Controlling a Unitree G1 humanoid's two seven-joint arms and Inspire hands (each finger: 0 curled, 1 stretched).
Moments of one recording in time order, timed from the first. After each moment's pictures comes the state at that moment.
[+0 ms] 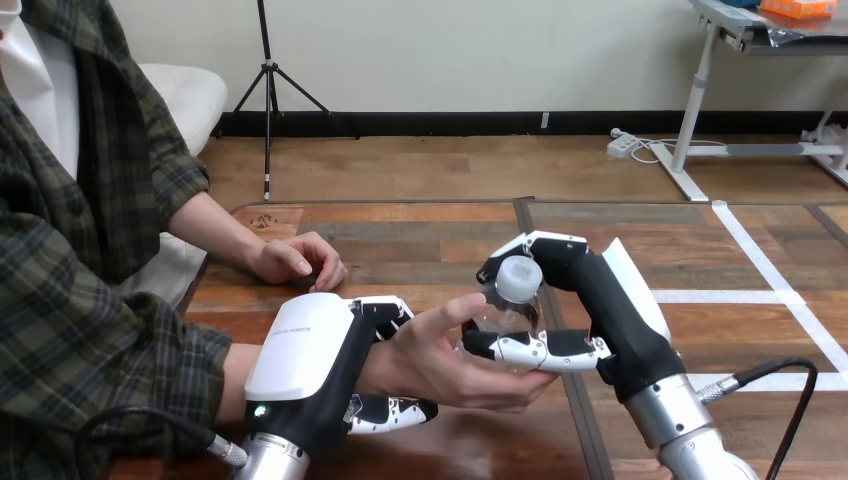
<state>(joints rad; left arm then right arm) 0.05 0.31 -0.34 0.13 0.75 -0.28 0.35 -0.21 -0.24 0.10 0.65 -0.20 -0.83 0.03</state>
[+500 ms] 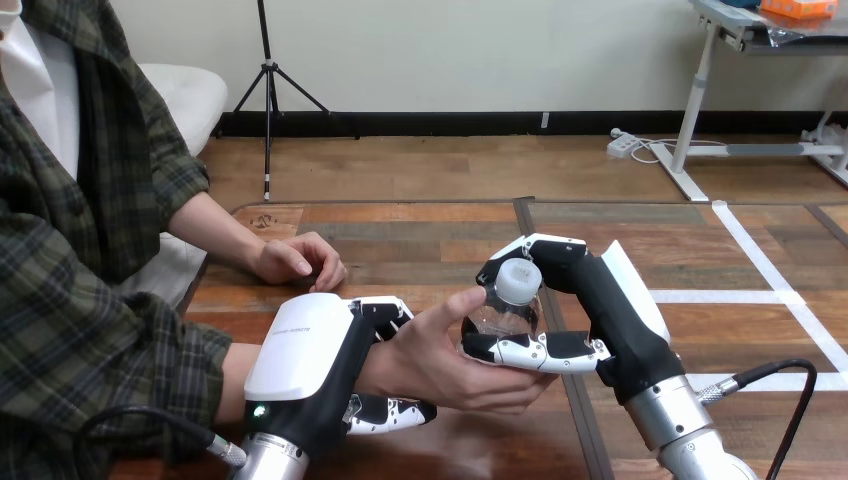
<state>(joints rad) 0.05 0.31 -0.34 0.13 0.75 -0.28 0.35 -0.21 -0.24 0.10 0.65 -0.20 -0.83 0.04</state>
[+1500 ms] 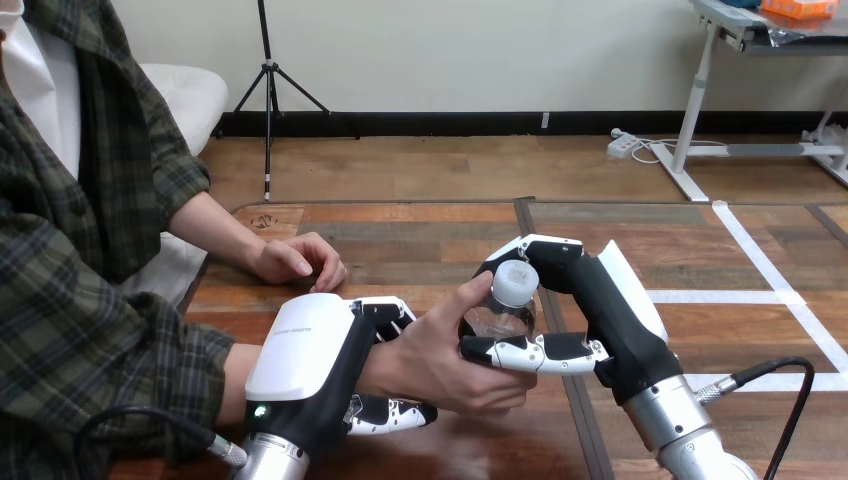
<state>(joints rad) 0.05 0.31 -0.34 0.13 0.76 -0.28 0.35 -0.20 -0.24 0.10 0.63 -0.19 -0.83 0.06</state>
